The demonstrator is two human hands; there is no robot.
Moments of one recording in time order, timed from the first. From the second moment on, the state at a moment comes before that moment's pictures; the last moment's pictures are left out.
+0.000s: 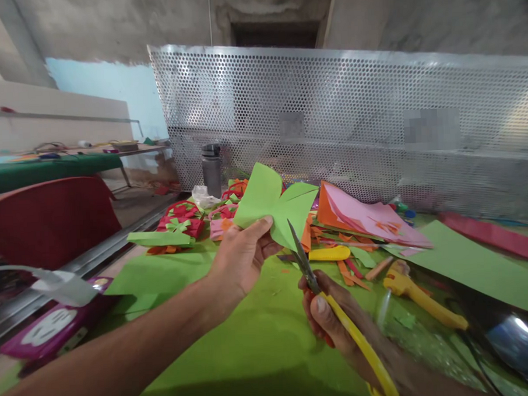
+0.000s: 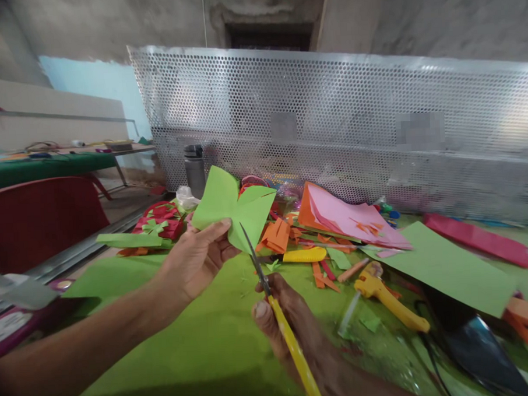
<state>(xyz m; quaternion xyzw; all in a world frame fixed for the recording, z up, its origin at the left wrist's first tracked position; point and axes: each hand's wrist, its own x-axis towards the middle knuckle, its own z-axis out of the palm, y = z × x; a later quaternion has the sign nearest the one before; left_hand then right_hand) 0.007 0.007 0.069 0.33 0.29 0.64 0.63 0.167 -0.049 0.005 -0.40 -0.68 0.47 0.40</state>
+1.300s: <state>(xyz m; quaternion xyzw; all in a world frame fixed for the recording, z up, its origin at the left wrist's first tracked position) 0.005 0.010 0.062 0.32 0.29 0.64 0.64 0.175 -0.039 -0.006 -0.41 -0.73 0.38 0.40</state>
